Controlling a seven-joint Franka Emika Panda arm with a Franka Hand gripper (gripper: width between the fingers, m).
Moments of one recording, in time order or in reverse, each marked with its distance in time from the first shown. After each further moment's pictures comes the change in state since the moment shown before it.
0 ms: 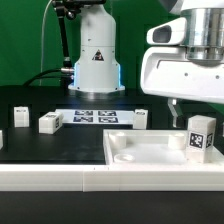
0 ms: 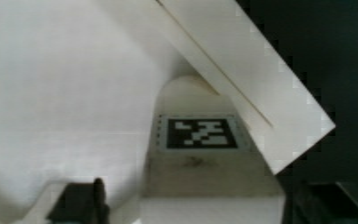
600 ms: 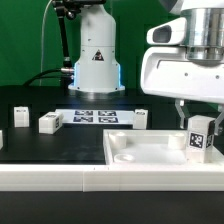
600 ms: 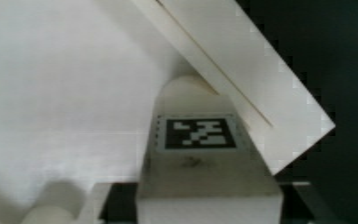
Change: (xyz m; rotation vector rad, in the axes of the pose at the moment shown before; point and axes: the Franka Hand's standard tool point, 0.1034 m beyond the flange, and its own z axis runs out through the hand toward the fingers) arm 0.000 0.000 0.000 0.001 0.000 0.036
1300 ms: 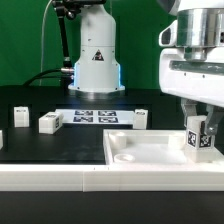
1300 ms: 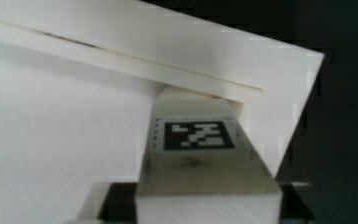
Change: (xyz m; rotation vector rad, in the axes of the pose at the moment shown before) arm -0.002 0.002 0.000 0.012 -0.013 0.683
